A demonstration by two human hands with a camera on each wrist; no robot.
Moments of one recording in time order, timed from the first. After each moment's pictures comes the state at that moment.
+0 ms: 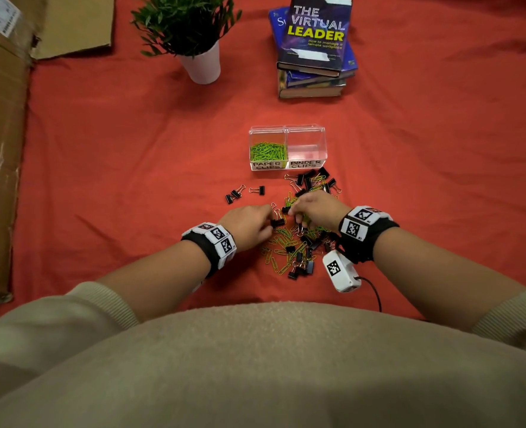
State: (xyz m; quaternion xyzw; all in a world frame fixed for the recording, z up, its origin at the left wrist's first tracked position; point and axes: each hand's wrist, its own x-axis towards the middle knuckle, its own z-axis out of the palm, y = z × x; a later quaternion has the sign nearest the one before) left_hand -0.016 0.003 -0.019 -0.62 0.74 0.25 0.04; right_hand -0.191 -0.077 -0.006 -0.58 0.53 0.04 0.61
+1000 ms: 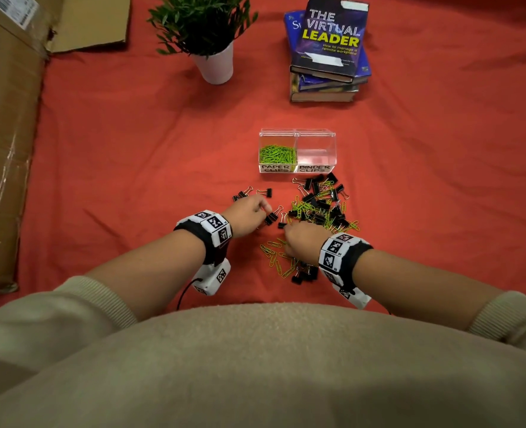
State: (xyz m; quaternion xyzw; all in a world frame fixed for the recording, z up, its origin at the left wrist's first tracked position) left_hand 0.001 -0.015 -0.021 -0.69 0.52 0.49 -0.11; right_hand -0.165 -0.034 -0.020 -0.87 0.35 0.27 0.24
